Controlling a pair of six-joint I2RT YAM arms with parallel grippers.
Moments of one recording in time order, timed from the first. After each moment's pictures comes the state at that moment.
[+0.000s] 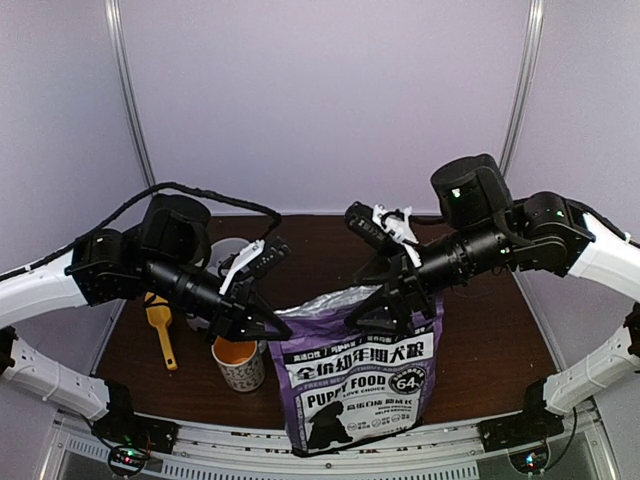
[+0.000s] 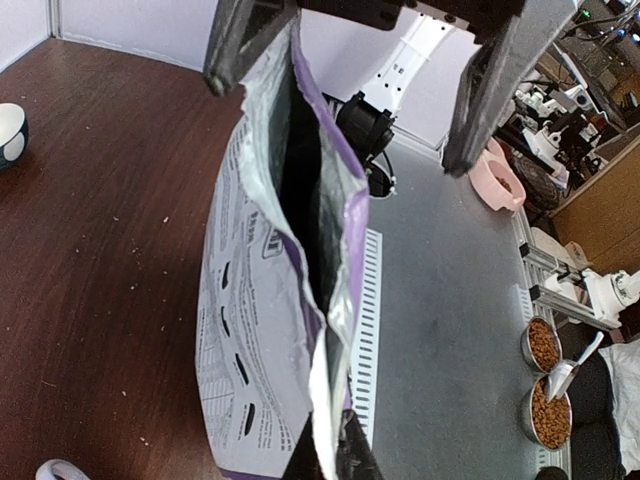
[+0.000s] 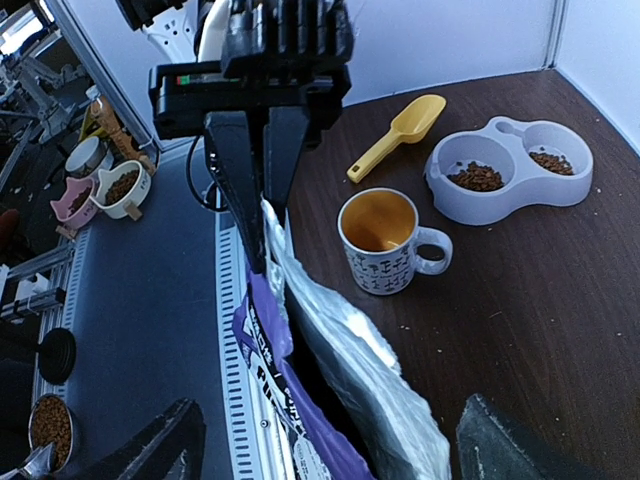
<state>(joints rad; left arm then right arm) -1.09 1.15 1.14 -0.56 0.54 -0.13 1.12 1.26 1.43 -0.72 -0.32 0.03</state>
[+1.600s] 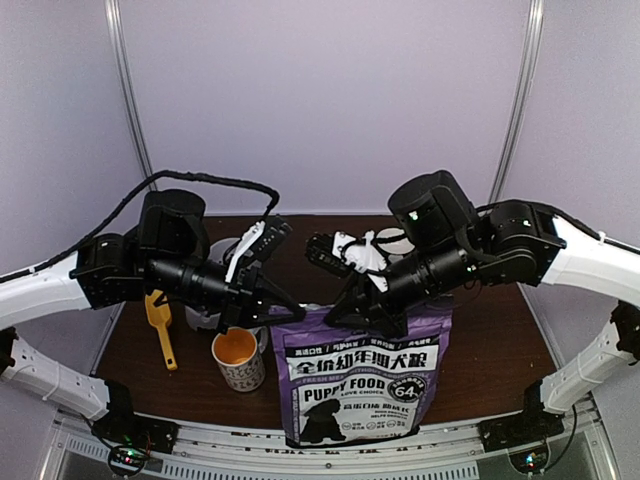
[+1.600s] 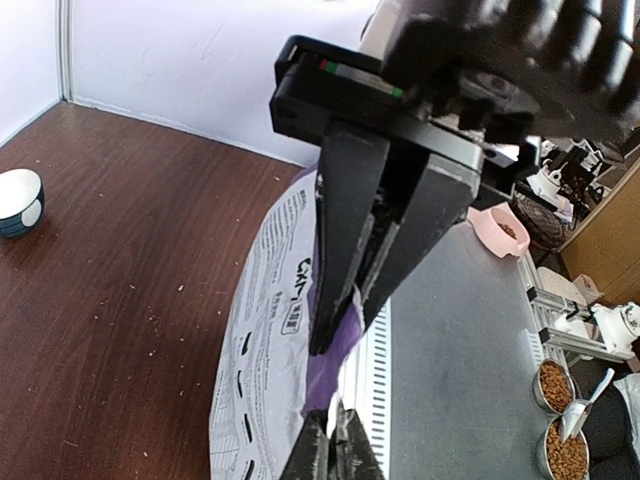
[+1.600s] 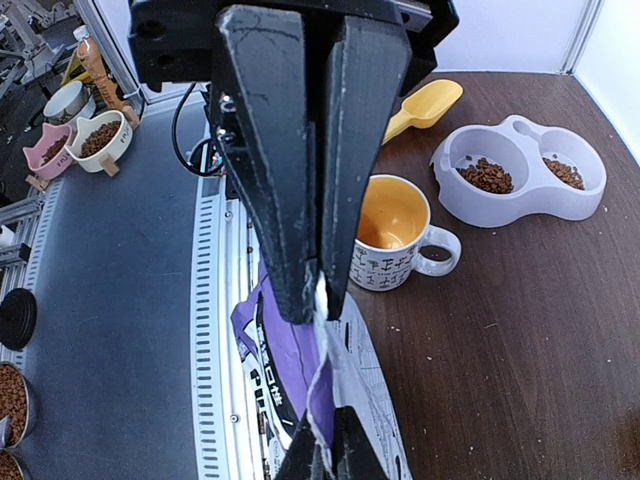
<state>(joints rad) -1.10 1.15 1.11 -0.37 0.51 -0.16 1.22 1.40 1.49 -0.74 -0.22 -0.08</state>
